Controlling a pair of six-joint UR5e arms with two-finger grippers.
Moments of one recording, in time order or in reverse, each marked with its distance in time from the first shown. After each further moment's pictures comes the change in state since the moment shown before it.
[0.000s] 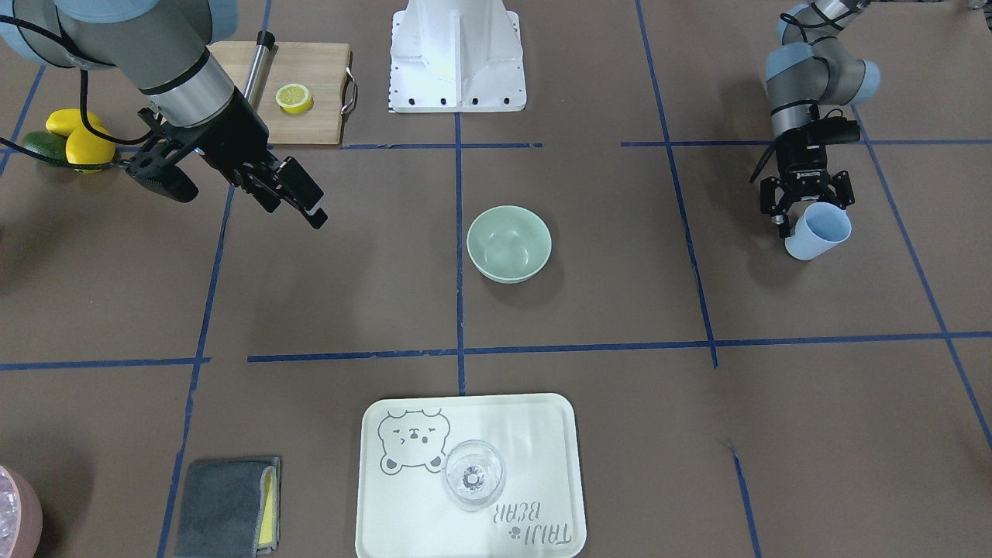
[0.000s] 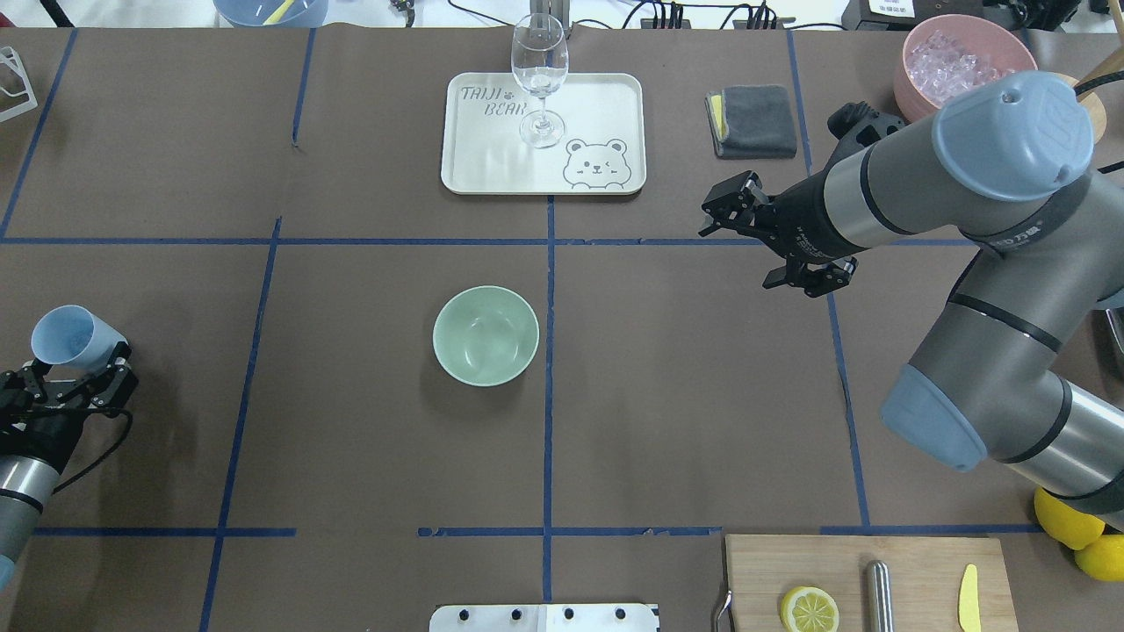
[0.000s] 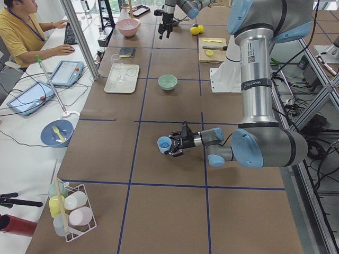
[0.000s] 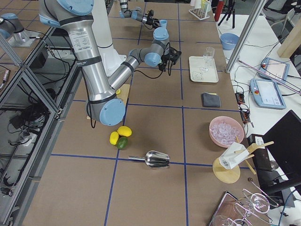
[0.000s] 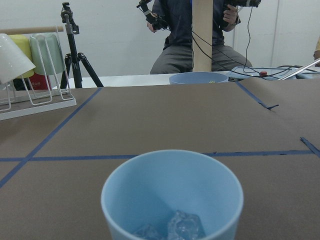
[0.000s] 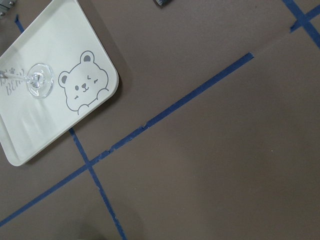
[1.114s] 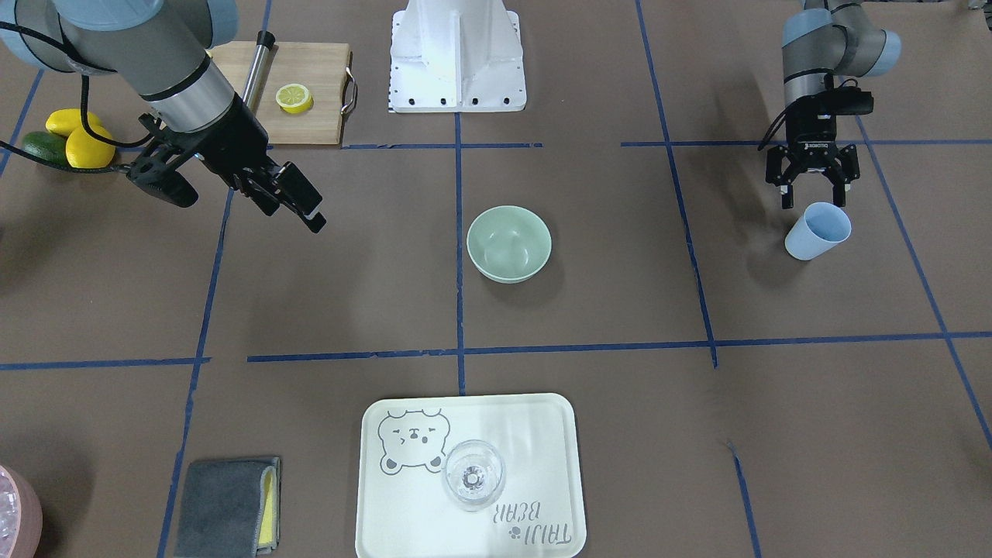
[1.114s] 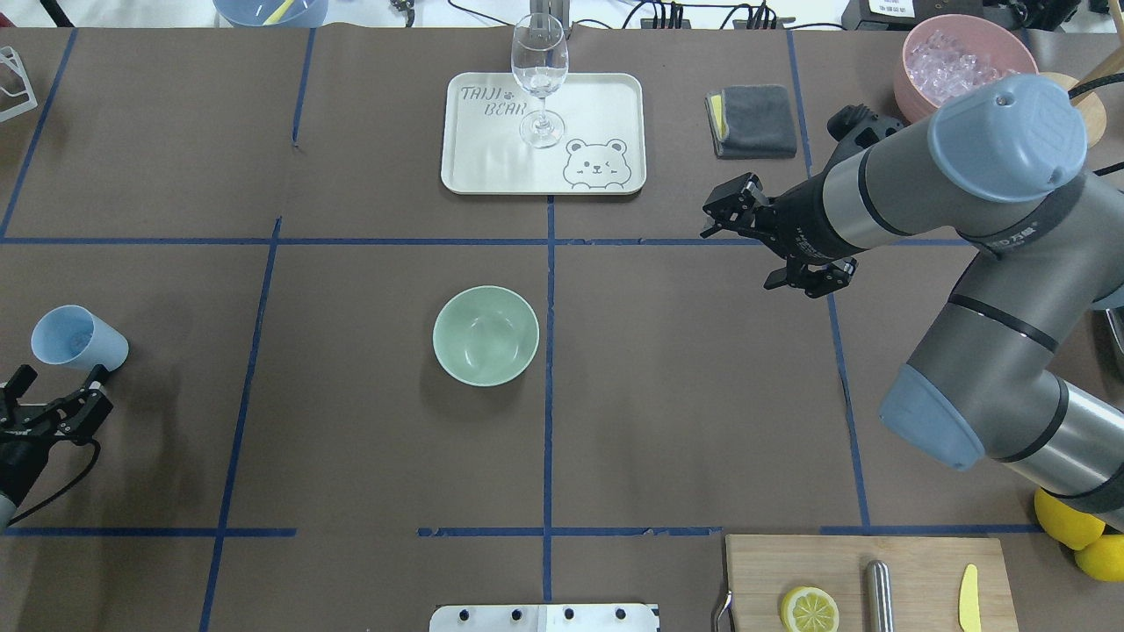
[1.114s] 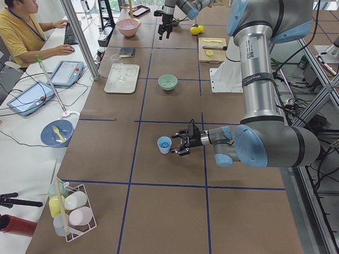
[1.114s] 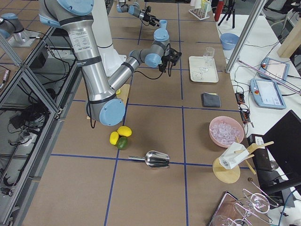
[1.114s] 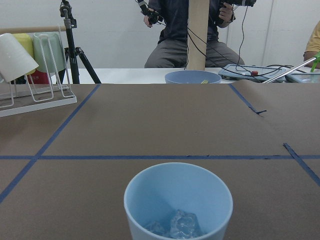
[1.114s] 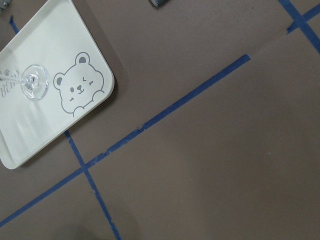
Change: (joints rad) left arm 0.104 0.127 -0.116 -0.002 0.014 -0.054; right arm -0.001 -0.002 -0.009 0.004 -0.001 0.000
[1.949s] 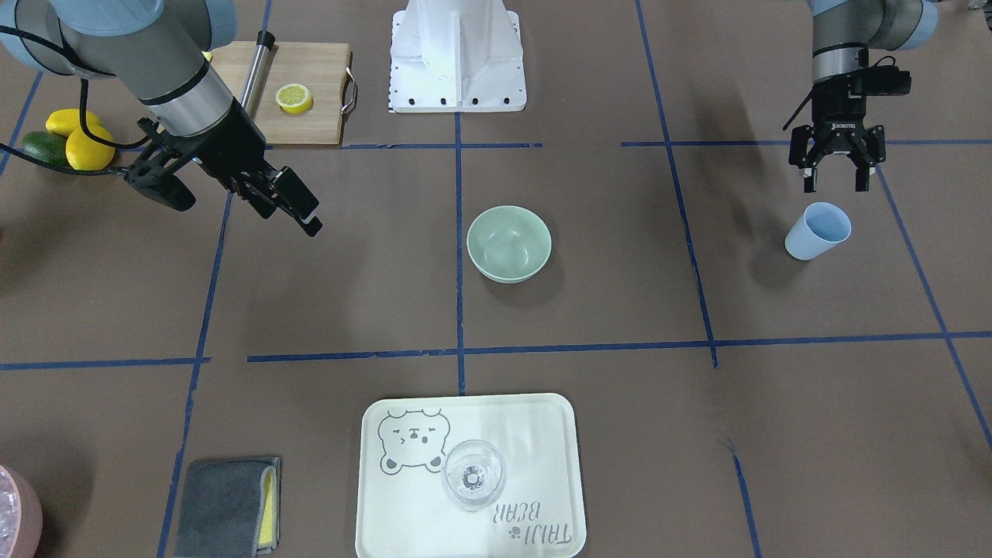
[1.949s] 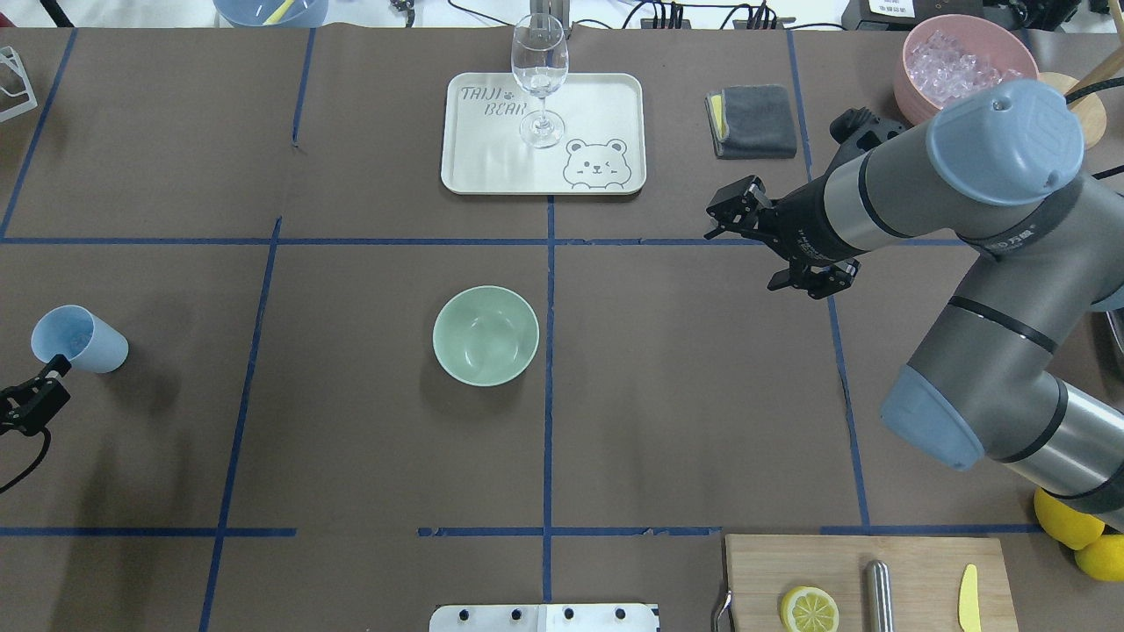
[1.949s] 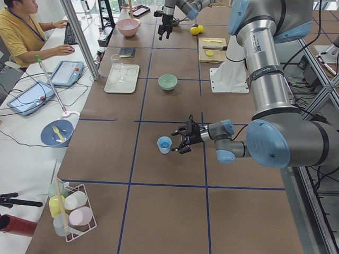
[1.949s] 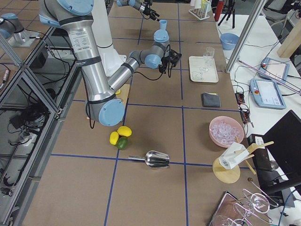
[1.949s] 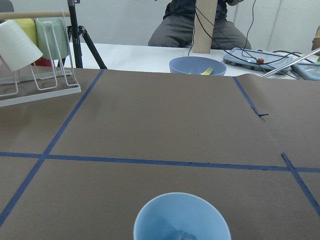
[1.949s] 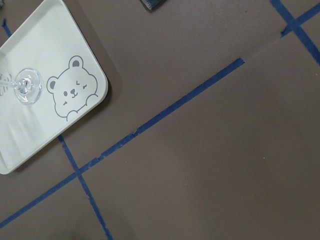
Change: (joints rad) left arm -0.041 0.145 -0.171 0.003 -0.110 -0.001; right arm -0.001 -0.007 -0.008 0.001 -0.007 -0.001
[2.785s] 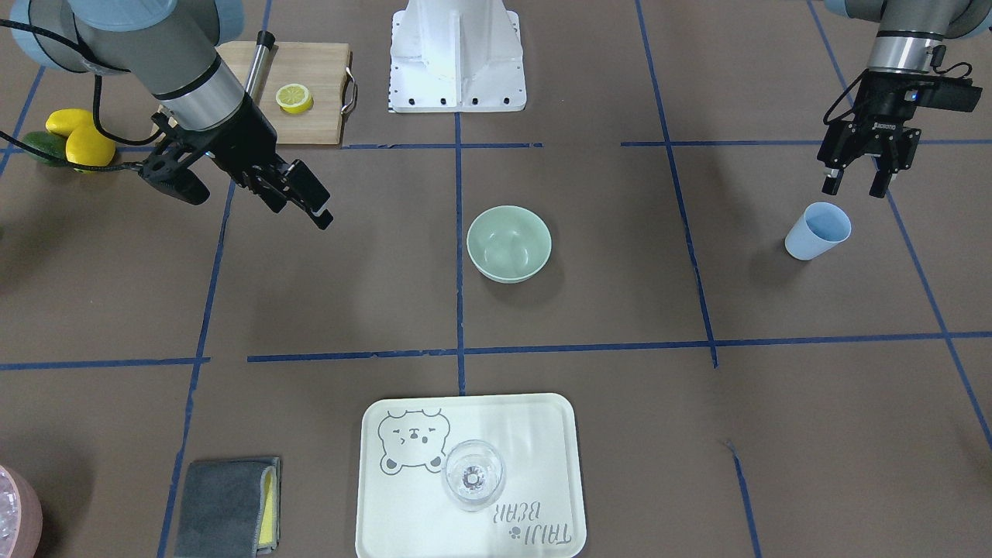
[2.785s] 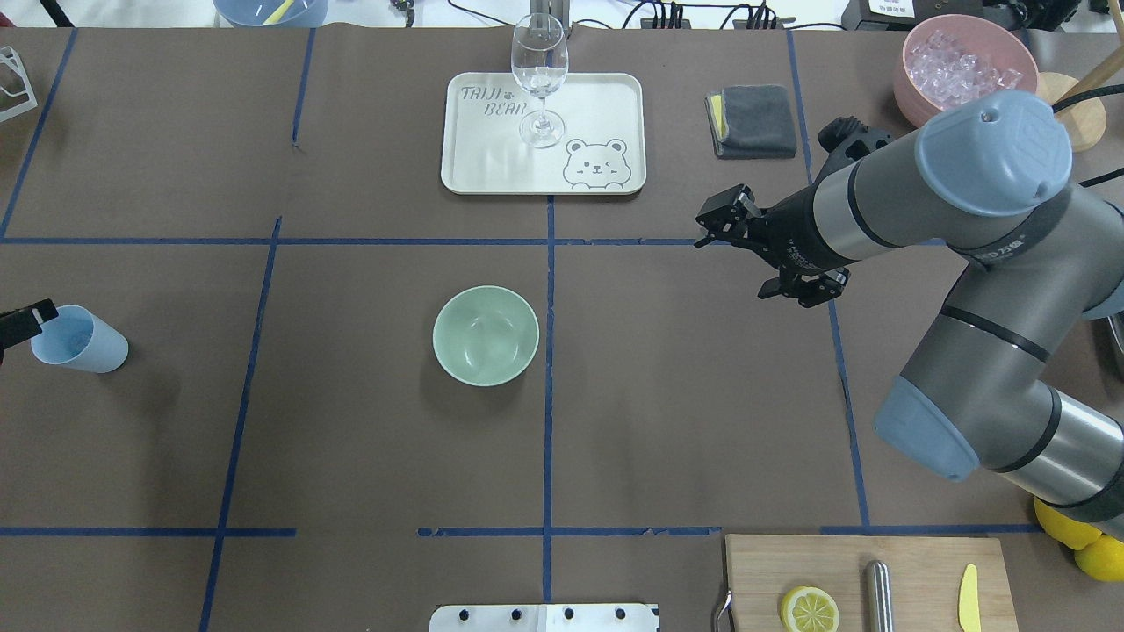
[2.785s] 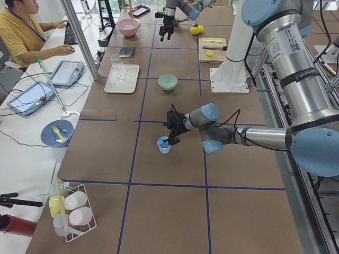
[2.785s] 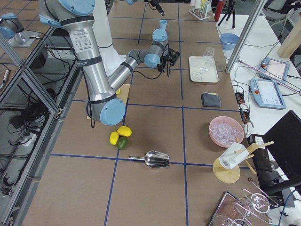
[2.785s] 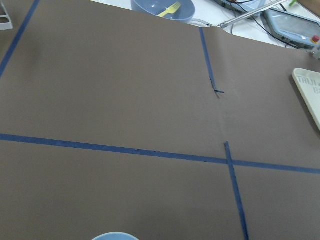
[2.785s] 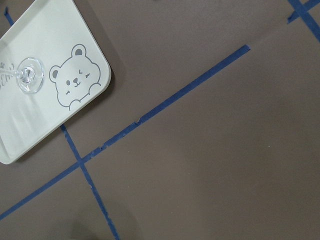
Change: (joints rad) left arm -0.469 -0.027 -0.156 0.005 -0.709 0.150; right arm -0.017 0.002 0.008 0.001 -0.005 0.007
